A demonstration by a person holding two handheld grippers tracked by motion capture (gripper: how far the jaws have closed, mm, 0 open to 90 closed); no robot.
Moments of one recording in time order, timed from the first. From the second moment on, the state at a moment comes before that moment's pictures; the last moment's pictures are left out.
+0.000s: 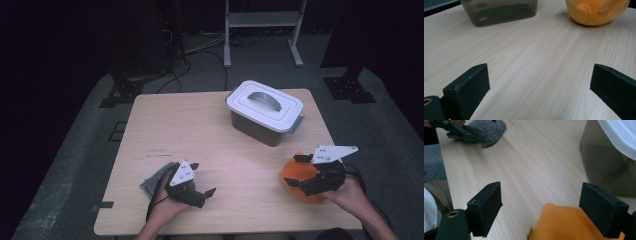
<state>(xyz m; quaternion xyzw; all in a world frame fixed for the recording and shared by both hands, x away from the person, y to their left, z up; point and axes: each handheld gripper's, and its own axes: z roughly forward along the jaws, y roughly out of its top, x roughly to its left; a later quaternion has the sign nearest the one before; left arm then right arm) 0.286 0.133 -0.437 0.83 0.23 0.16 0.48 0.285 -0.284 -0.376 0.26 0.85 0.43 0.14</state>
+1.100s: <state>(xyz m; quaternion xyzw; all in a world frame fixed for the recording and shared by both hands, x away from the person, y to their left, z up) 0.285 0.132 -0.437 0.83 0.23 0.16 0.49 0.280 -0.334 -0.430 0.33 0.83 0.42 0.17</state>
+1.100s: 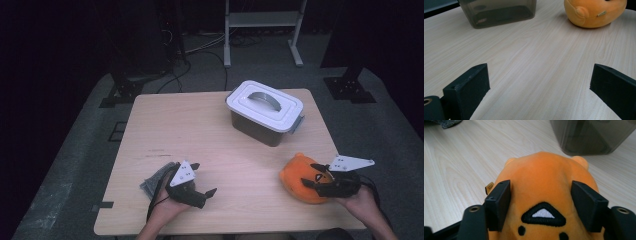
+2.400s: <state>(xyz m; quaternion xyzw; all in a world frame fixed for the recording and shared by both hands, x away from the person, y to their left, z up) 0.288 0.145 -0.431 0.82 0.24 0.17 0.50 0.280 -0.266 -0.381 0.20 0.83 0.50 0.12</state>
